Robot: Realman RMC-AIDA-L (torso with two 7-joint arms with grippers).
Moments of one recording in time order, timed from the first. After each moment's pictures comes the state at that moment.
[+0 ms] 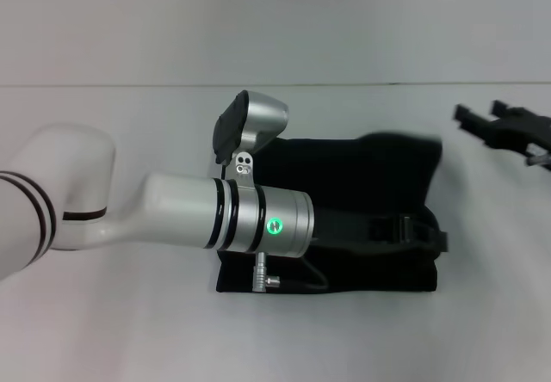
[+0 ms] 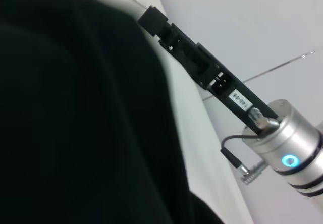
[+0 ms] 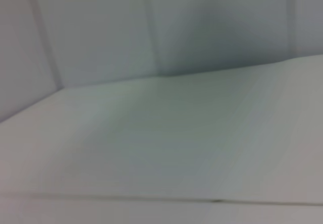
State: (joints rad) left arm -1.04 -2.18 0.69 0.08 2.04 1.15 -2.08; right arm 0.66 2.09 -0.38 -0.35 -1.76 -0.85 1.17
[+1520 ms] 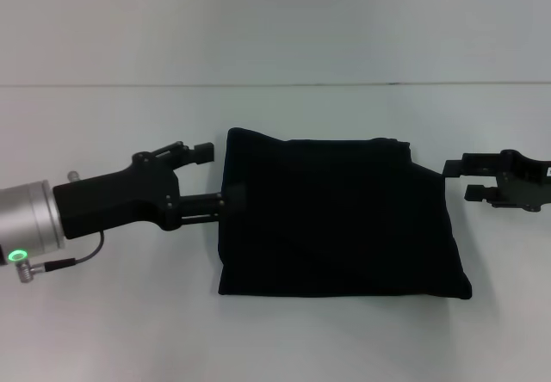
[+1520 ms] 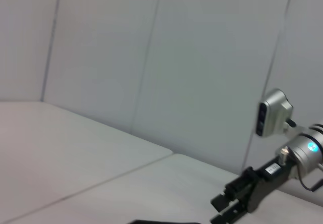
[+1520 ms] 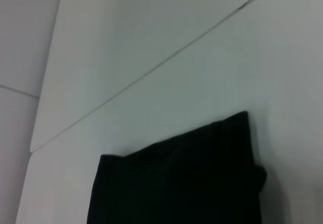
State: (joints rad) left arm -0.51 -2.11 0.61 0.65 1.89 1.57 -1.32; right arm 0.71 1.87 -0.61 -0.35 -2.18 -1.24 2.41
